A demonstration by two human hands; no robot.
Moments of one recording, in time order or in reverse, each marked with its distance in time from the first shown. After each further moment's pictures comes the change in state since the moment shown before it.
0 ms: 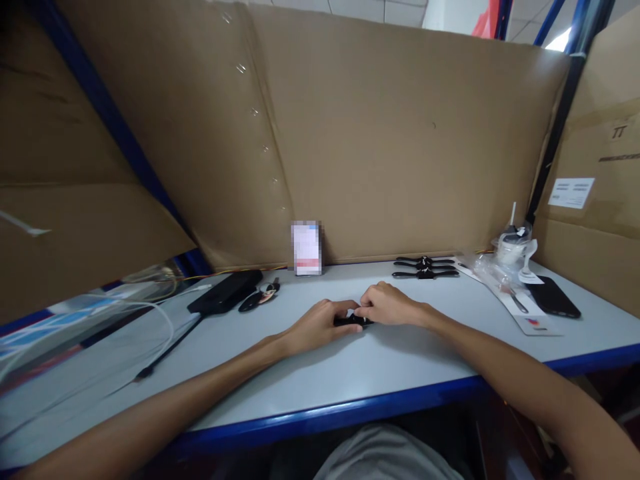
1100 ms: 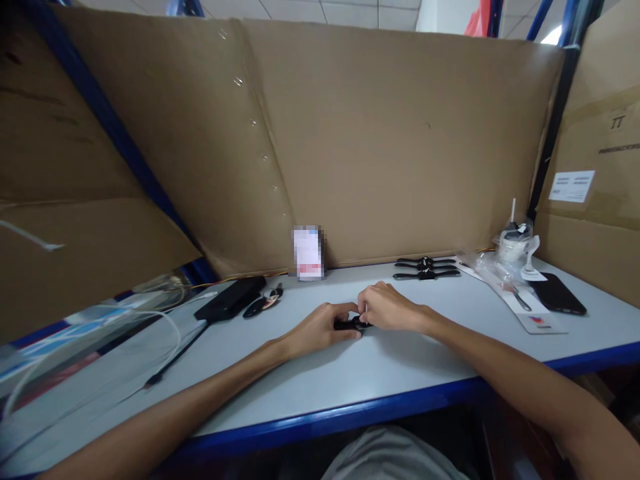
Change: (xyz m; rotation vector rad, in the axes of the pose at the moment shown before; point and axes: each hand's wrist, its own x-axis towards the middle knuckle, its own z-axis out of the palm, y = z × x) left_hand -0.001 0.003 -0.005 -0.089 -0.045 -0.029; right_hand -0.006 -0.013 -0.005 -0.021 0.067 0.017
